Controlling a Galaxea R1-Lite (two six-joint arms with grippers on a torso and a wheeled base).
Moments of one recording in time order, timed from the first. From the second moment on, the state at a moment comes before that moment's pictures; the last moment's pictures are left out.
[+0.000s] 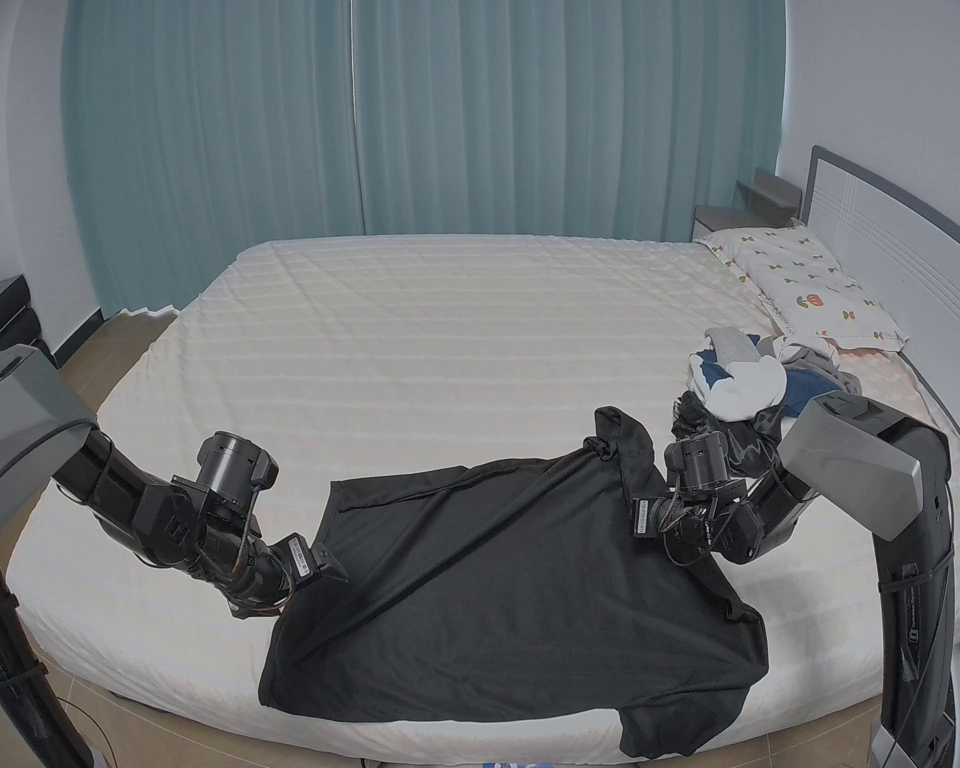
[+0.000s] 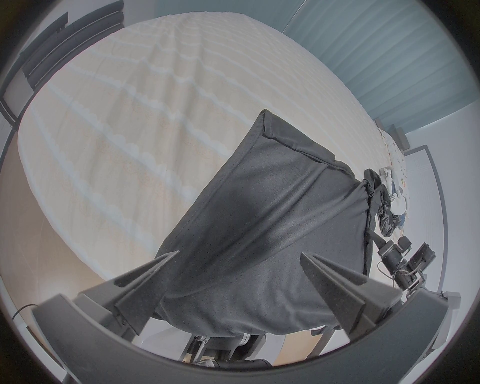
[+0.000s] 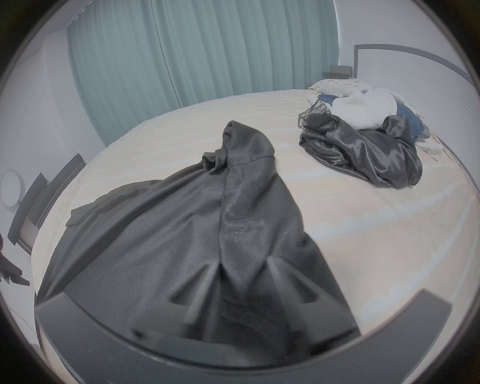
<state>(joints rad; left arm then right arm) -0.24 1.97 -0.82 -0.07 -0.12 -0.74 0.30 2.45 -1.15 -0.63 -0.15 0.28</state>
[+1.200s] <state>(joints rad) -0.24 1.97 -0.82 -0.07 -0.12 -0.75 -0.01 2.44 -1.14 -0.74 0.02 0.42</state>
